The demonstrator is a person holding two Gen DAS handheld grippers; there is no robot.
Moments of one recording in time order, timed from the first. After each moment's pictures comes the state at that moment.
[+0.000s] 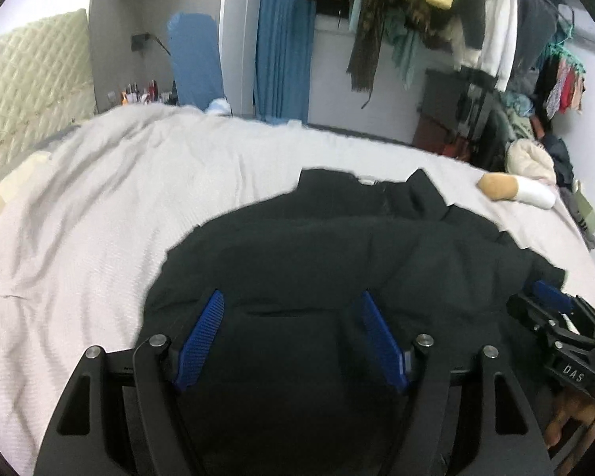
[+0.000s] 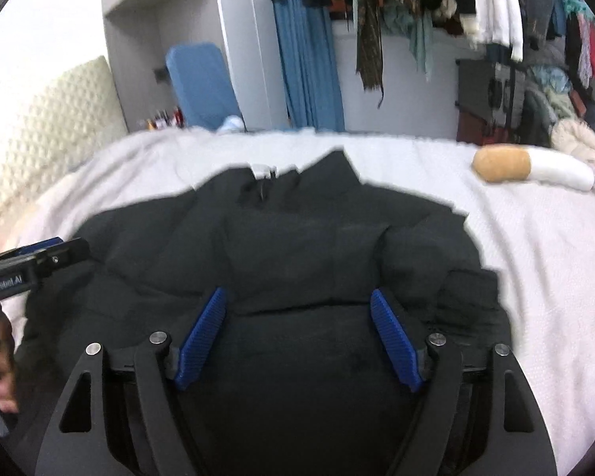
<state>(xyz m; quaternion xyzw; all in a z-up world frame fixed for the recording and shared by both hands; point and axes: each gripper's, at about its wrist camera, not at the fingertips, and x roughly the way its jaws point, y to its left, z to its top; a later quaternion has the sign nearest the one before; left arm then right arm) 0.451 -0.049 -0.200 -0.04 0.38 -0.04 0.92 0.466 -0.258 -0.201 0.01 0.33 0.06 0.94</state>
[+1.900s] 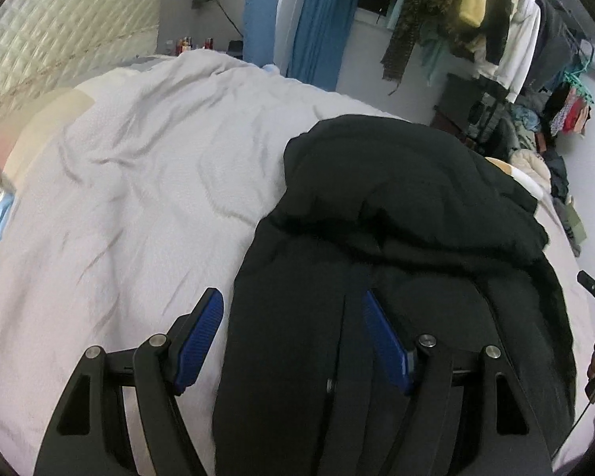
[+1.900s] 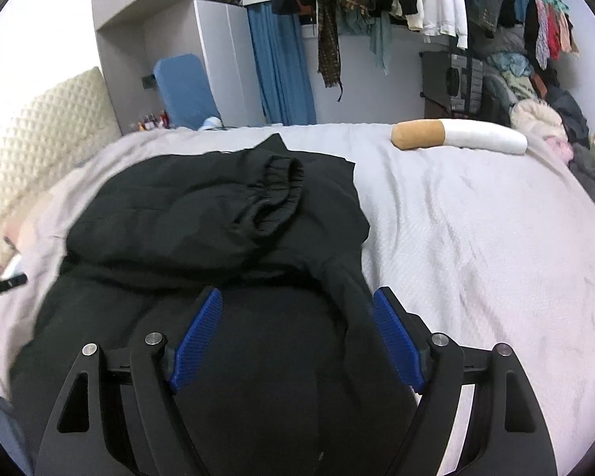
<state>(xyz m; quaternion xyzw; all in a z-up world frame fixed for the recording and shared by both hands) 0.258 0.076 -0.211 -0.11 0.42 -0.03 0.90 0.312 -0.339 -0.170 0.04 0.35 0.03 0.94</state>
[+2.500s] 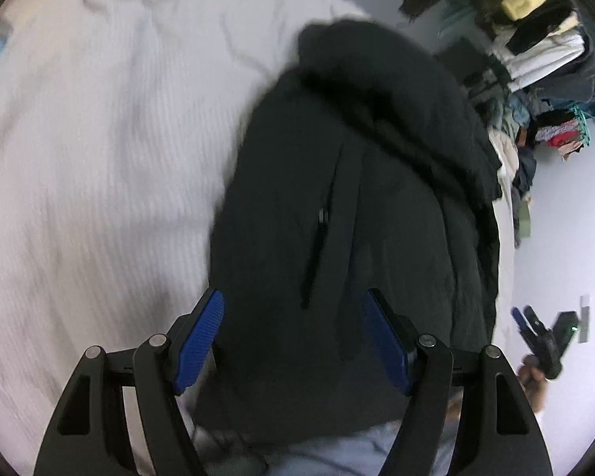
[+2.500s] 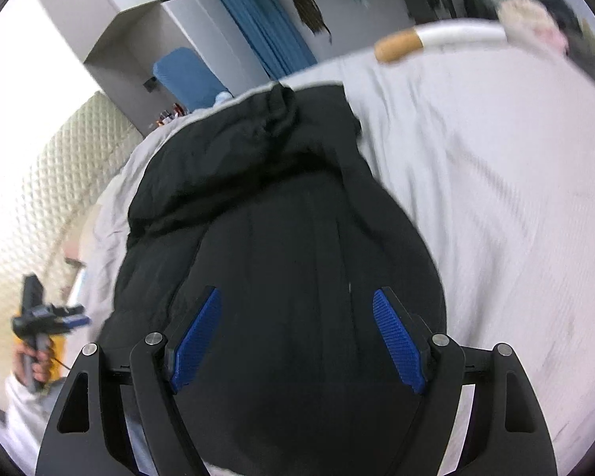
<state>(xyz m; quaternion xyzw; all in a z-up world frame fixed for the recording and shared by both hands) 0.205 0.125 -0.232 -0.26 0.59 -0.11 0.75 0.215 -0.374 -0.182 0.20 0.44 0.07 0.87</state>
